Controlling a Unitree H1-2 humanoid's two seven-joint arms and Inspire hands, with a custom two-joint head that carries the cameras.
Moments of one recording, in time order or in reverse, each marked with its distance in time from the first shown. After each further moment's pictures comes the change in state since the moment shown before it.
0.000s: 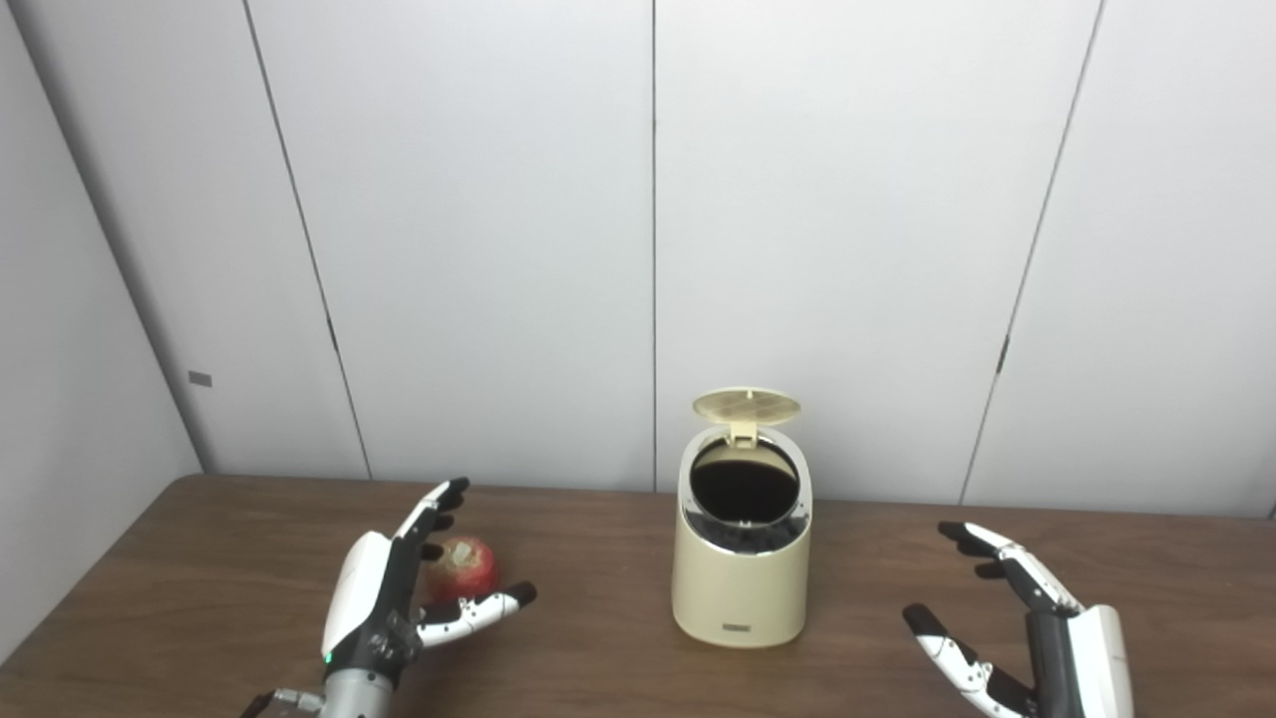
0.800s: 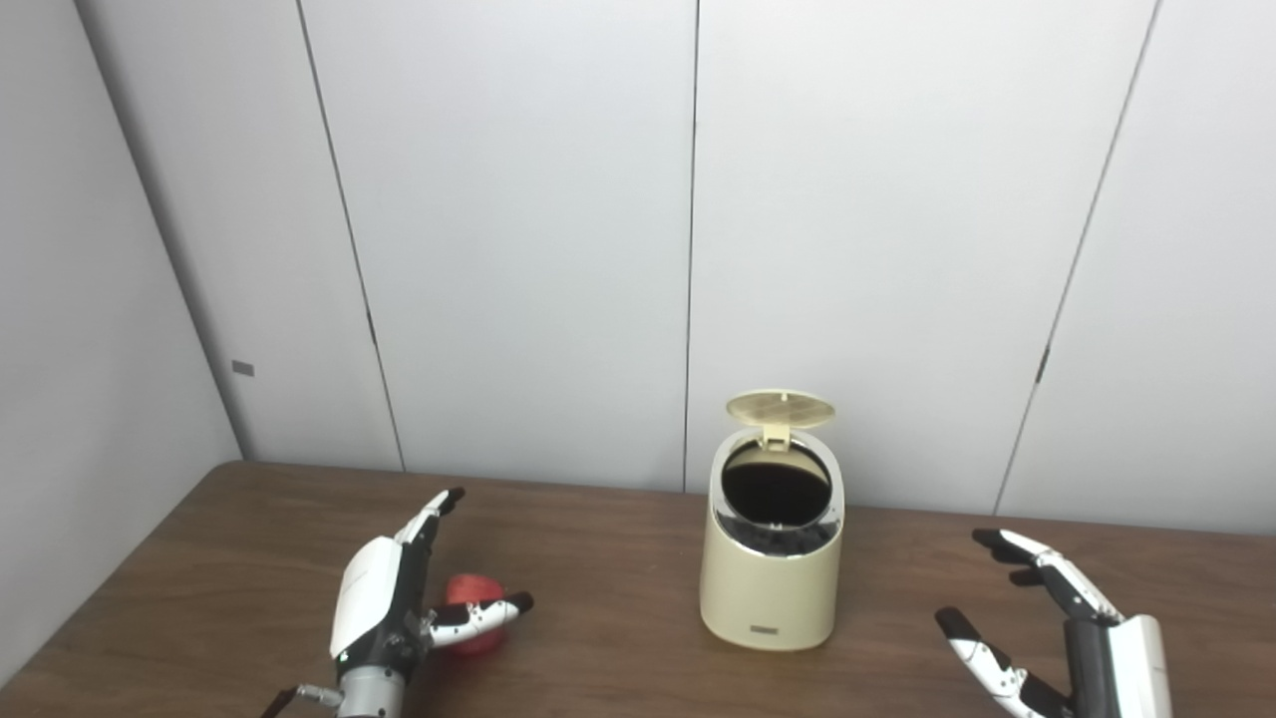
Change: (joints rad) left arm -0.019 0.023 -0.024 0.108 0.071 0.005 0.128; right arm -0.011 -0.011 -0.004 0.023 0.012 -0.018 -0.019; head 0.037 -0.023
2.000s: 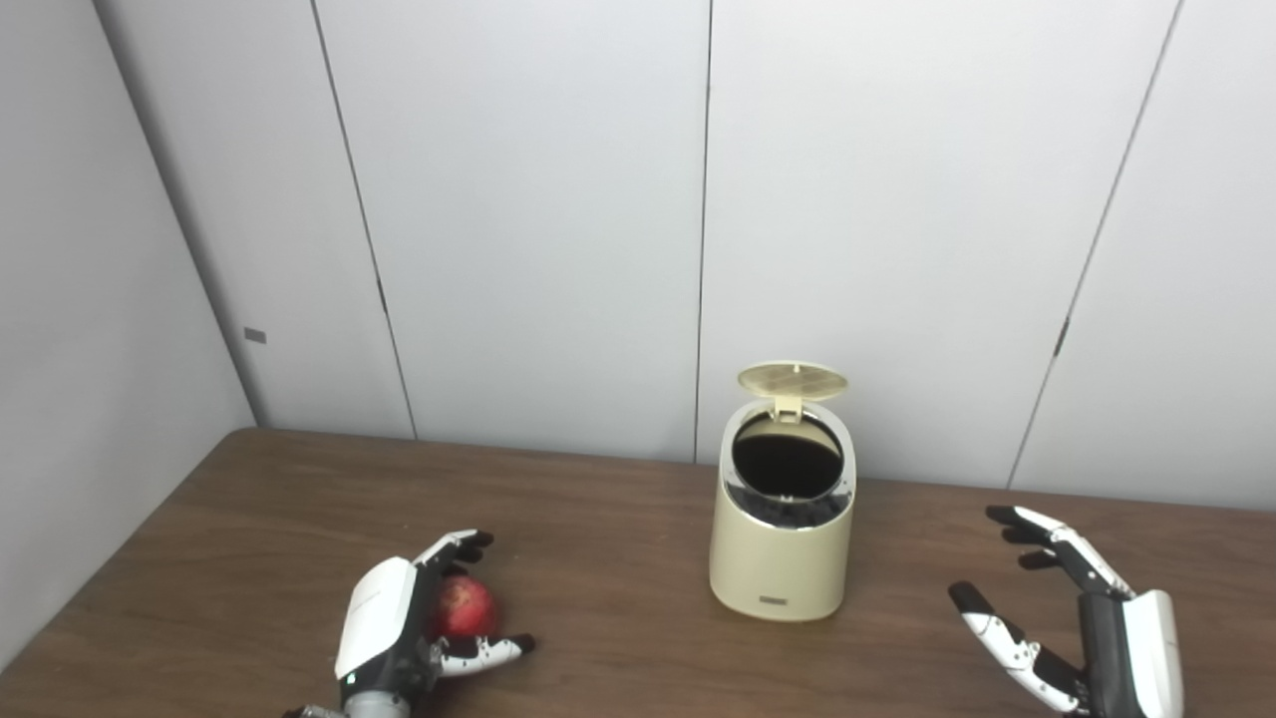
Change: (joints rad) left arm 0.125 0.018 -0.075 -0.108 0.044 0.076 -0.020; right arm 0.015 0.001 -0.026 -0.026 0.042 0.008 0.067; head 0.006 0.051
